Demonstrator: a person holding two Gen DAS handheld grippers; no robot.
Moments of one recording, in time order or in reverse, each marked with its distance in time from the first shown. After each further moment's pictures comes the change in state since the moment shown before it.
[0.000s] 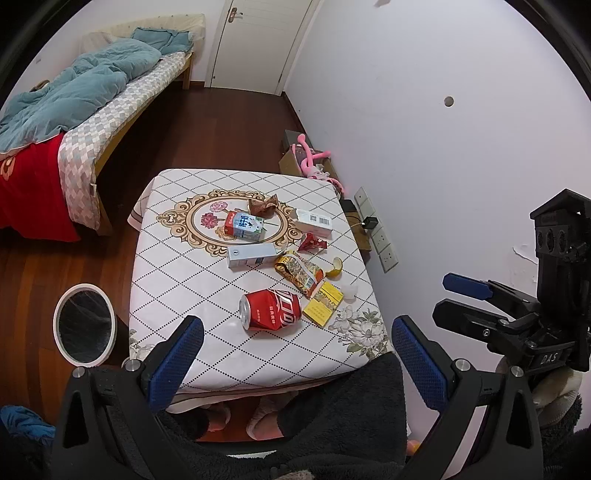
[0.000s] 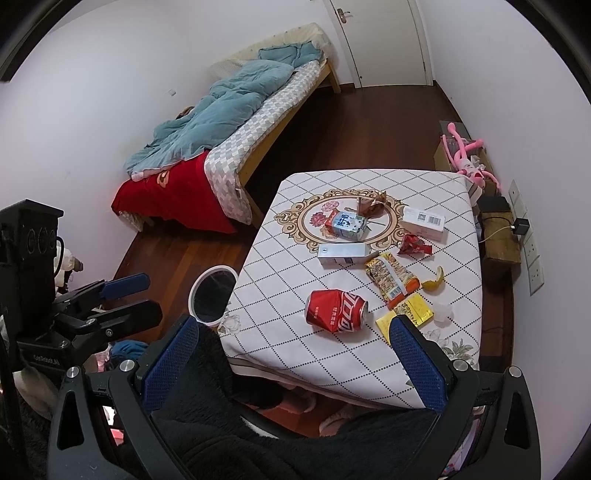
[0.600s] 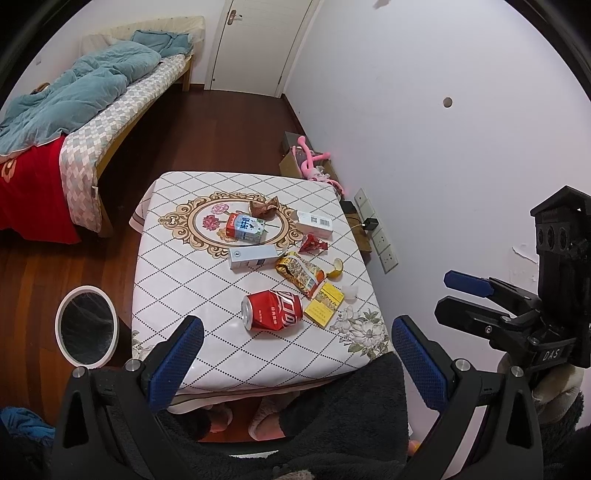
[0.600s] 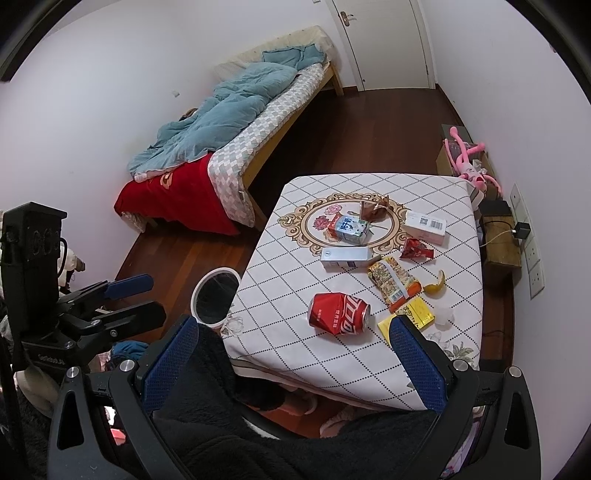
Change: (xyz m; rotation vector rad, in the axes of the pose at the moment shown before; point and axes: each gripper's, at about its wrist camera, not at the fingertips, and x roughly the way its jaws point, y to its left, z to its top) left arm -0.002 0.004 -0.001 0.005 -0.007 0.003; right arm -0.004 0.001 -0.004 -0.011 -0.007 0.008
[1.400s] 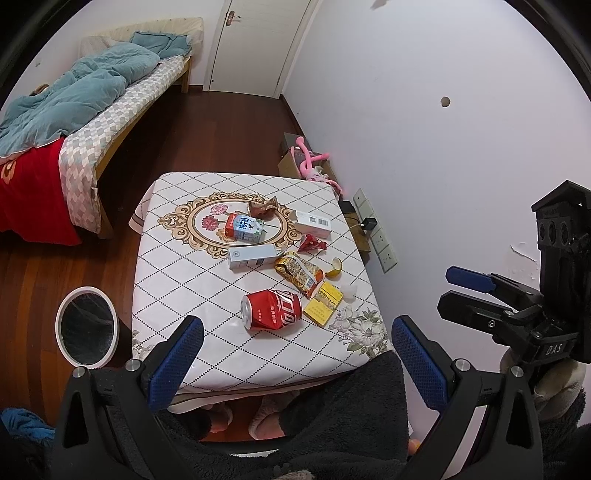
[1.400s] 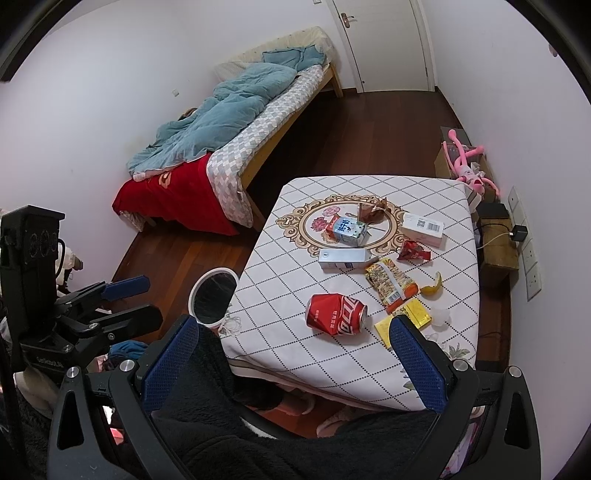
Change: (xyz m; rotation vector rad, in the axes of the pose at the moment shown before) left arm -0.005 0.000 -0.002 0.007 -0.007 -0.008; right arm -0.004 0.000 0.005 -0.007 -0.002 -0.004
